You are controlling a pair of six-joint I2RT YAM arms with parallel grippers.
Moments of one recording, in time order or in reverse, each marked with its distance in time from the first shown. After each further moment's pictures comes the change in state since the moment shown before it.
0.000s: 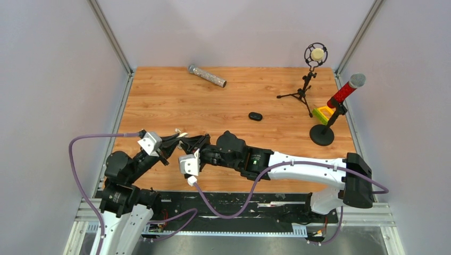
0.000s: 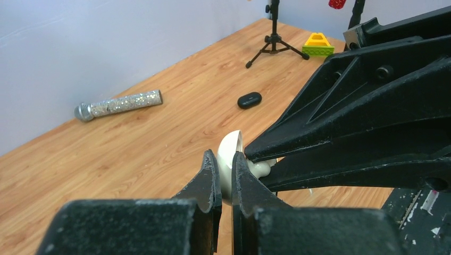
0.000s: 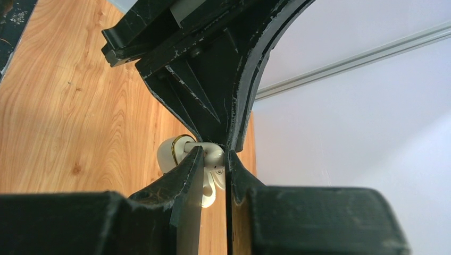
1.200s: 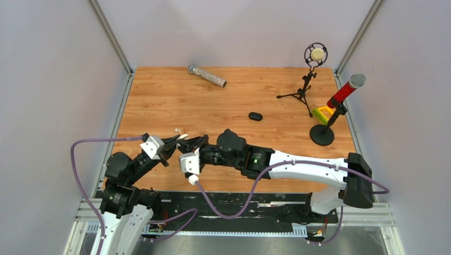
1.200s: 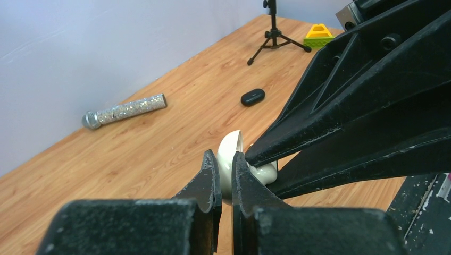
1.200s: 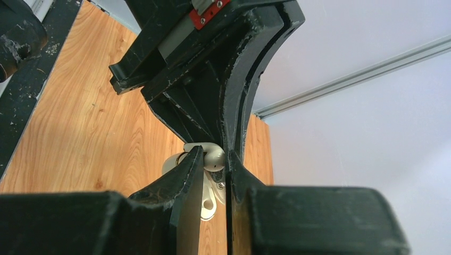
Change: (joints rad) left arm -0.005 -0.012 -0.013 -0.010 0.018 0.073; right arm 0.001 -0.002 0.023 -0.011 -0.072 0.077
